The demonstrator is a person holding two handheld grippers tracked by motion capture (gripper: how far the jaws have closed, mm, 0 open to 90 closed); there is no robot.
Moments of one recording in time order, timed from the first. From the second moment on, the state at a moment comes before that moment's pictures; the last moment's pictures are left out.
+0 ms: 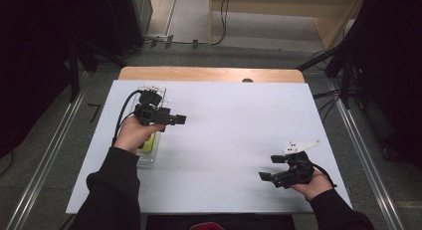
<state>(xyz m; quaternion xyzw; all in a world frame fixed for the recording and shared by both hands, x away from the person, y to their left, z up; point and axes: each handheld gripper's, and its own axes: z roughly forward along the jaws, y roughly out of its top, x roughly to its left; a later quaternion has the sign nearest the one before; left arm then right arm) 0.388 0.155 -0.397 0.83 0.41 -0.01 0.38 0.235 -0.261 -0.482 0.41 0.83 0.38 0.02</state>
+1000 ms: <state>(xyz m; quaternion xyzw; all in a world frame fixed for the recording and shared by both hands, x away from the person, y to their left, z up) 0.361 0.147 -0.413 0.84 0.39 -0.01 0.39 0.235 -0.262 -0.482 0.42 0.83 0.38 0.02</state>
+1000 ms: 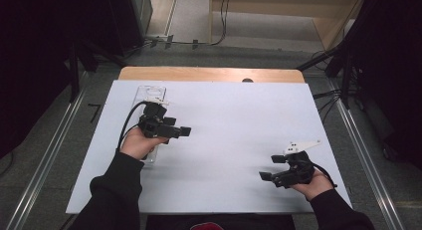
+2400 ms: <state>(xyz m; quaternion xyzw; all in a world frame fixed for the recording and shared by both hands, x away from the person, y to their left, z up) 0.322 0.148 -0.435 0.86 0.33 0.00 0.38 0.235 -0.263 -0.482 0.42 0.83 0.38 0.02</state>
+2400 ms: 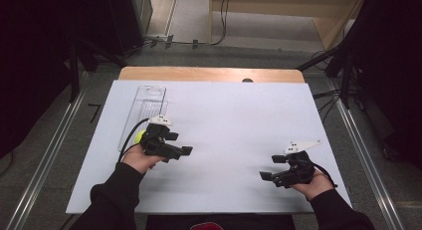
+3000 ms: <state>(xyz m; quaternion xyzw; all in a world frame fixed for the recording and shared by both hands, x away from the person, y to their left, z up) 0.304 0.155 -0.441 0.87 0.31 0.01 0.39 0.236 -0.263 -0.483 0.42 0.82 0.38 0.02</state>
